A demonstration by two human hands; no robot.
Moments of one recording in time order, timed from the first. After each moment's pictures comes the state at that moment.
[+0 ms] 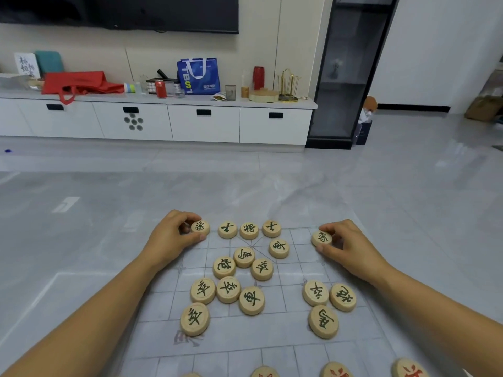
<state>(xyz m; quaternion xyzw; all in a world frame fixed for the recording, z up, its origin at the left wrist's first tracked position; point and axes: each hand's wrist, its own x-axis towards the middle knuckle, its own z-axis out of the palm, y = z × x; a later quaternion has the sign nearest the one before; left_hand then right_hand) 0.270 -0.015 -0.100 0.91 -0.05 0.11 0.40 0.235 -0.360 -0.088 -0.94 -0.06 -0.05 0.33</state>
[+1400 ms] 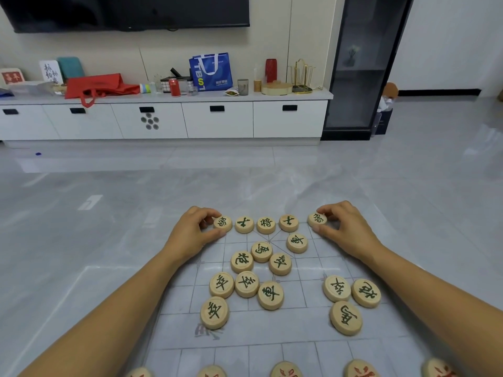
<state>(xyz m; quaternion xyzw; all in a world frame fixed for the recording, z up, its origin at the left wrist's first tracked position) 0.268 -0.017 -0.099 0.91 -0.08 0.09 0.39 0.265 -0.332 -0.090 -0.95 -0.05 -0.06 0.30</state>
